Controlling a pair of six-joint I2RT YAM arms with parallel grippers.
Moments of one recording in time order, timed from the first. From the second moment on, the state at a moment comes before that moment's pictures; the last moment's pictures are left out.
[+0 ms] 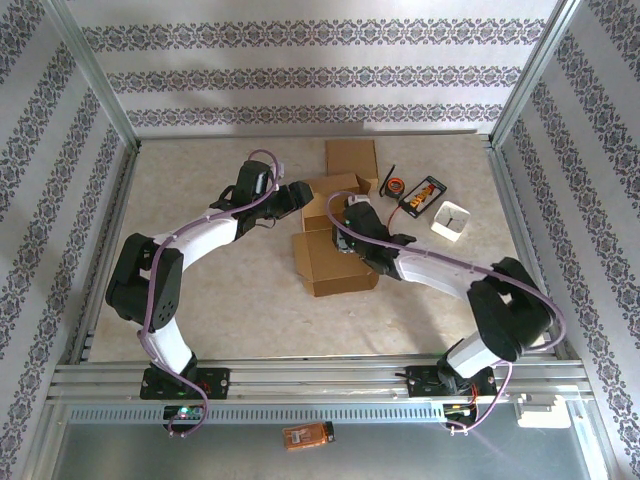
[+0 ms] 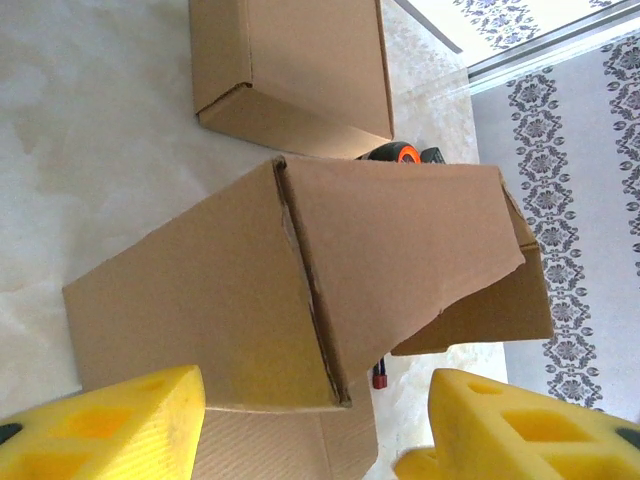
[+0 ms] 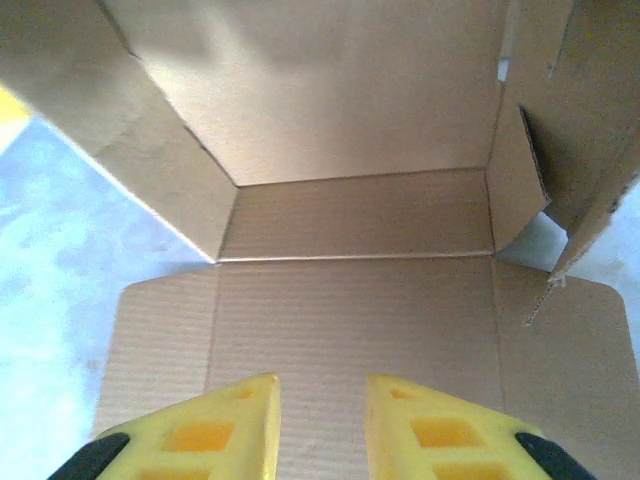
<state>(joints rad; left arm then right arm) -0.38 1.74 1.15 0.01 0.39 -0.81 0.66 1.52 0.87 -0.06 0.16 0.51</state>
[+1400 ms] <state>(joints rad) -0.38 1.77 1.24 -0.08 0.28 -0.63 0.20 1.62 0.99 -0.08 -0.28 -0.58</state>
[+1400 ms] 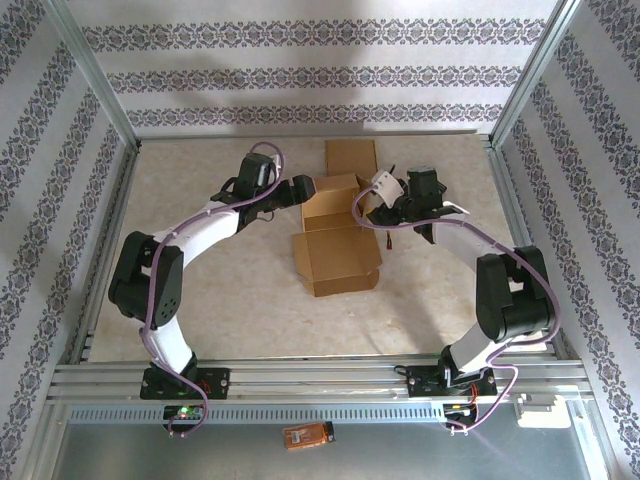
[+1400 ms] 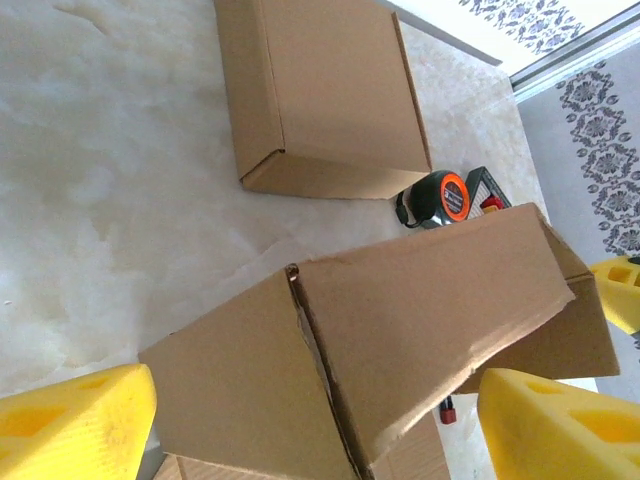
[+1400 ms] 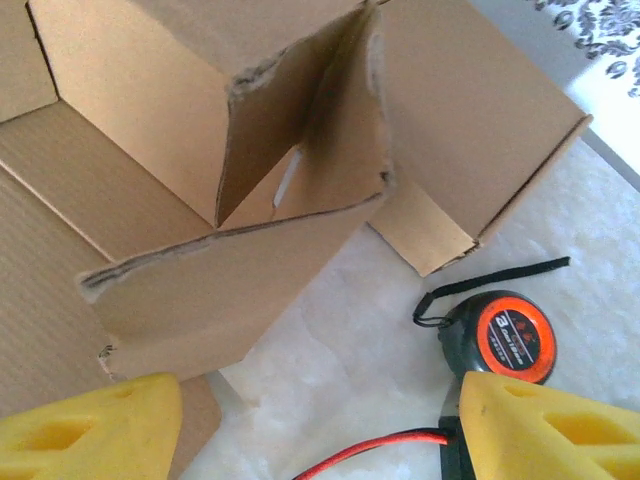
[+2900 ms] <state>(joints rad) -0.38 1.82 1.30 -0.16 0.33 -0.56 0.36 1.86 1.20 -0.05 -0.20 -0.71</state>
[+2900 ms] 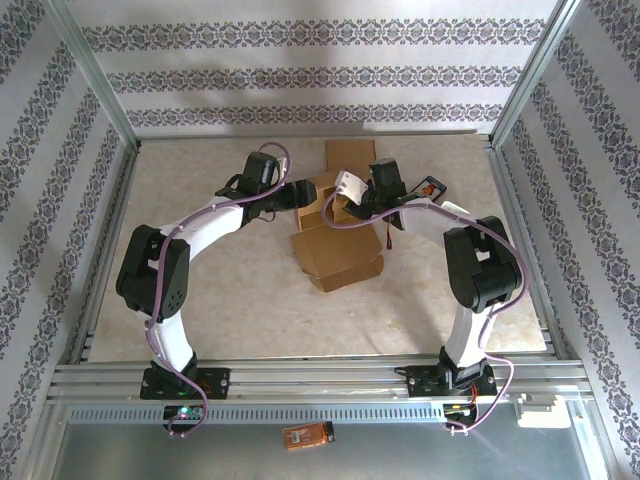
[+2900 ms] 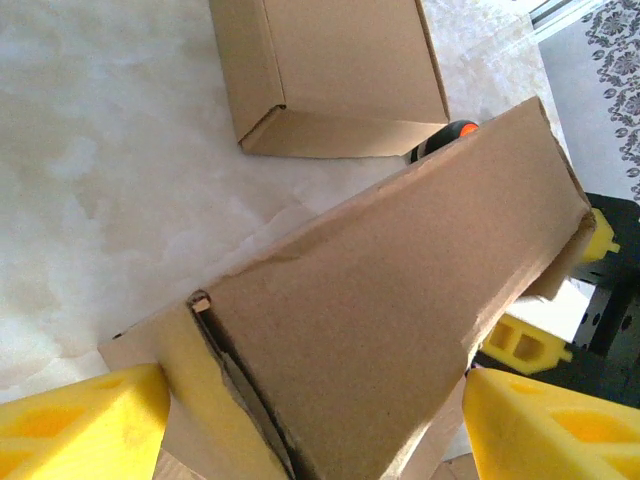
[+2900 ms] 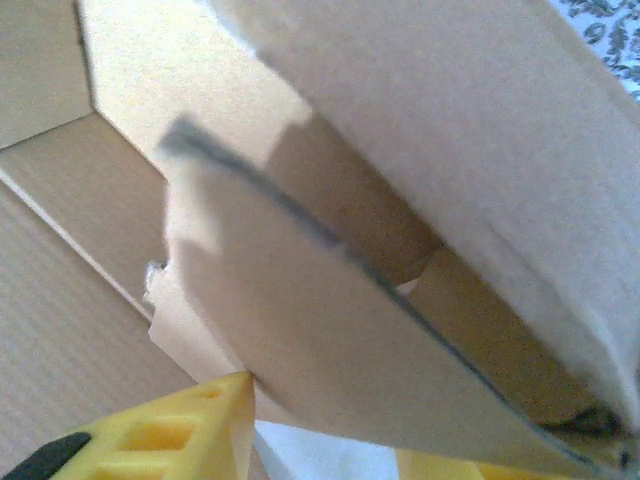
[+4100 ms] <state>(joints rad) -0.37 1.33 0.89 -0.10 0.01 -0.73 0.65 1.77 1.09 -0.05 0.08 -0.06</state>
